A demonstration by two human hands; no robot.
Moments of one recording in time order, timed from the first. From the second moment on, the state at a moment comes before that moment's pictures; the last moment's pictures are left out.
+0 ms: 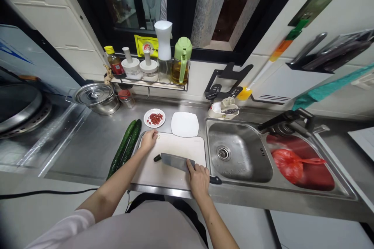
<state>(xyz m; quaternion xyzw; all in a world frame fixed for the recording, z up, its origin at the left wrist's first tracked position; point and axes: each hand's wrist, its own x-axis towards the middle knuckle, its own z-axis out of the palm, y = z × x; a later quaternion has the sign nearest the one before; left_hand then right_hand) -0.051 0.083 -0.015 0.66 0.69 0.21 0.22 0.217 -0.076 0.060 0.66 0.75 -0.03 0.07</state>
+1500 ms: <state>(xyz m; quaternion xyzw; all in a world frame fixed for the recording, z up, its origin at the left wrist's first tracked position) -0.043 -0.050 -0.031 0.68 0.60 0.37 0.19 0.147 -0.061 0.083 0.64 0.71 -0.26 0.12</state>
